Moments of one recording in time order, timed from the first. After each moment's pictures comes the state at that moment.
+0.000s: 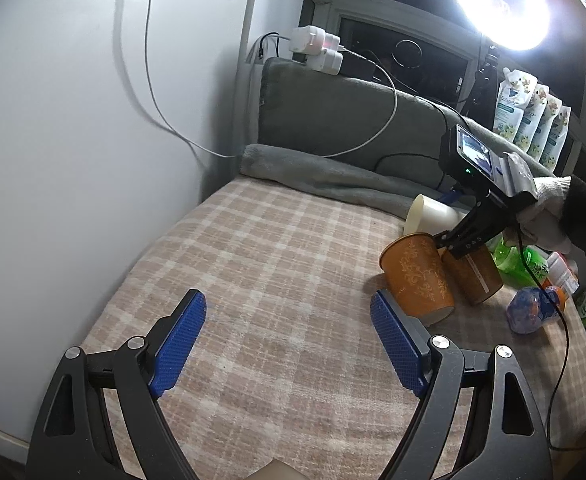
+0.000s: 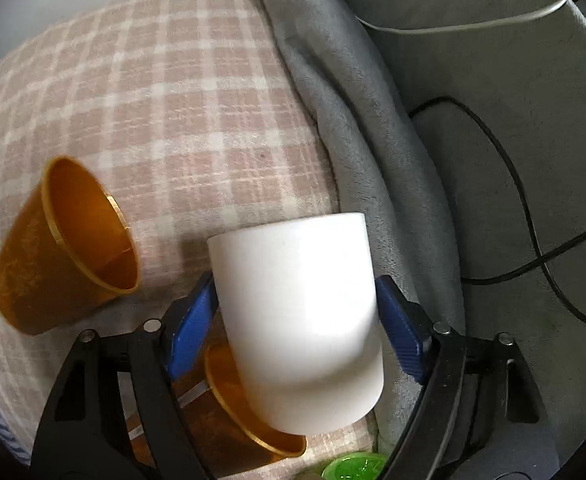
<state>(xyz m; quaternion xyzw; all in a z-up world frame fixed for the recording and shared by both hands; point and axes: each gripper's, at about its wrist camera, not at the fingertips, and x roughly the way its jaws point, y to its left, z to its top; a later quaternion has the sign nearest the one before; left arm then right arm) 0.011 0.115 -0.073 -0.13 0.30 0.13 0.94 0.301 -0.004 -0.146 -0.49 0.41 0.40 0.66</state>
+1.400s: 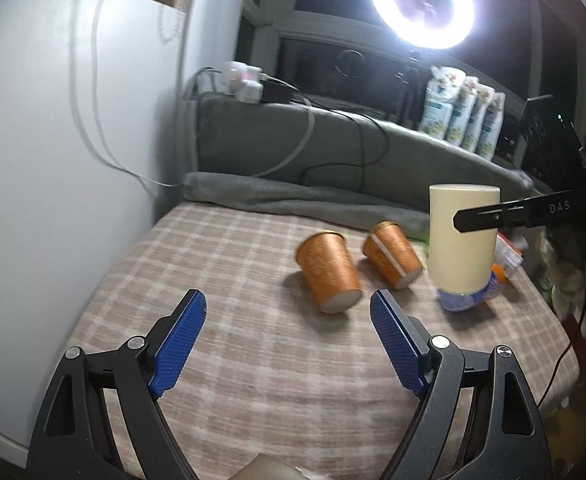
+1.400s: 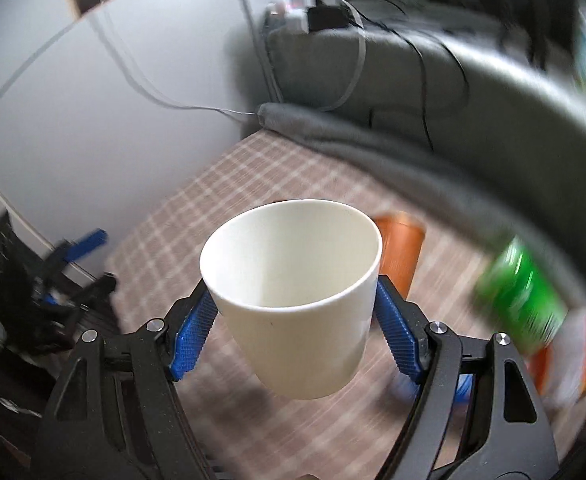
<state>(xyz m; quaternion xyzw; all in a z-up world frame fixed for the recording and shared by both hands) -0.027 0.048 -0.038 -0.09 0.27 0.04 0.96 0.160 -0.149 -0.041 -0.06 0.45 0.41 0.79</state>
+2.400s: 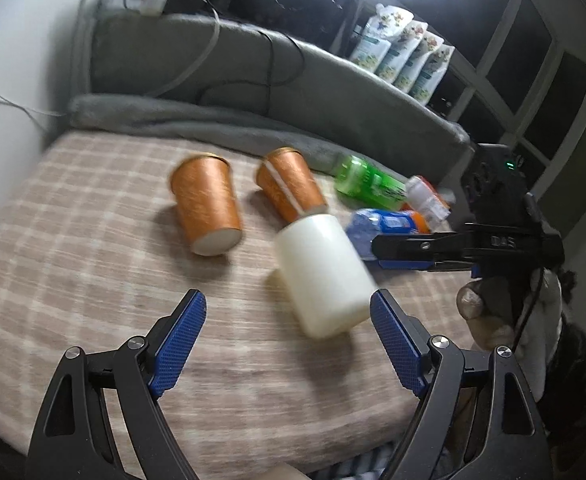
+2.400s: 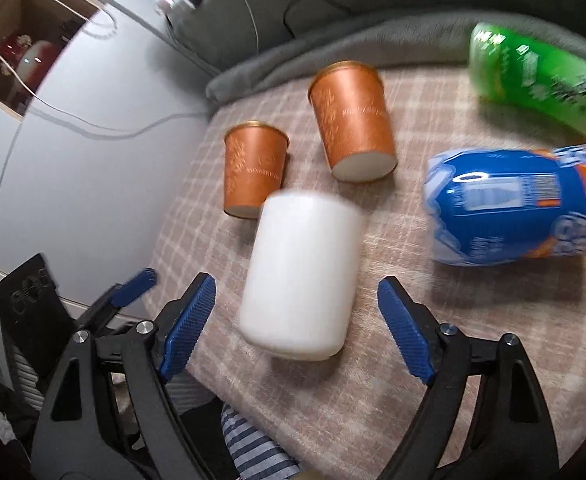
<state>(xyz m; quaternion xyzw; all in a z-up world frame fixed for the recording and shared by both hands) 0.022 0.002 -0.063 -0.17 0.39 -0.13 0.90 0.156 -0.217 -0.118 0.12 0.53 0.36 0.76</state>
